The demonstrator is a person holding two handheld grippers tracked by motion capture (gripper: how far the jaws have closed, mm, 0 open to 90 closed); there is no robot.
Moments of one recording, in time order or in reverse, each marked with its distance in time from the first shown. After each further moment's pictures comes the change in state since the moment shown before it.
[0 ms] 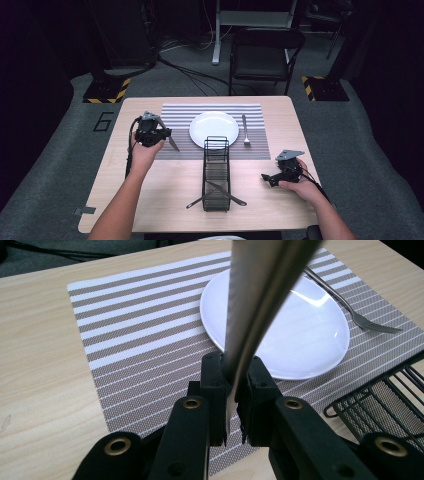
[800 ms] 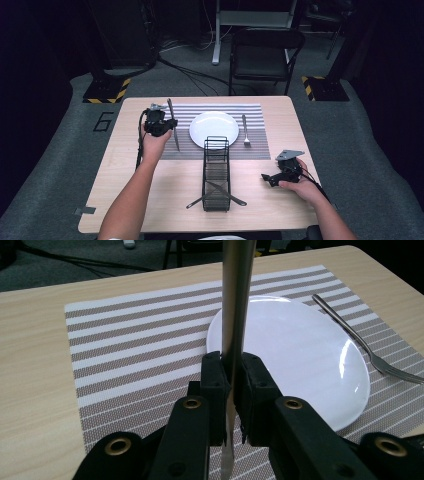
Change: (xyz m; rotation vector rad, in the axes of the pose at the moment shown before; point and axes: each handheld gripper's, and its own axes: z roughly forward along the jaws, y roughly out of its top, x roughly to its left) left arm 0.004 0.023 0.039 -0.050 0.026 -0.061; right arm 0.000 0.000 0.000 0.001 0.000 0.004
